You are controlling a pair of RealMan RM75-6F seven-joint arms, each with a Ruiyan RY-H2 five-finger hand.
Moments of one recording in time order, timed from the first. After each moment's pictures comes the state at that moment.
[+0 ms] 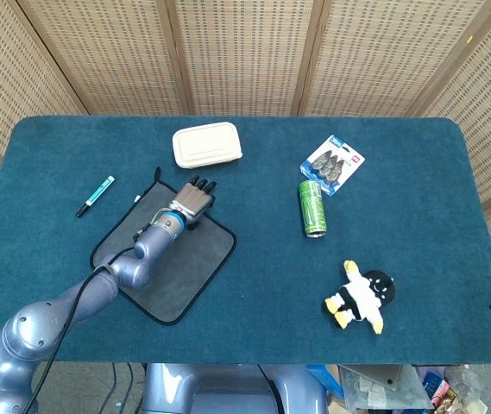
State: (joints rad) left arm -1.24 -1.84 -0.12 -0.69 0.85 0.33 0.44; right arm 0.05 -1.09 0.18 -1.53 -1.14 1.35 -0.01
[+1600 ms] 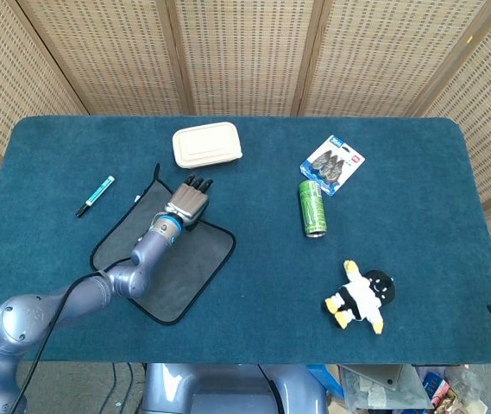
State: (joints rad) left arm -1.26 -1.72 -0.04 -0.95 0.55 0.55 0.61; right arm 0.05 -1.07 0.18 -1.54 -1.15 1.33 0.02
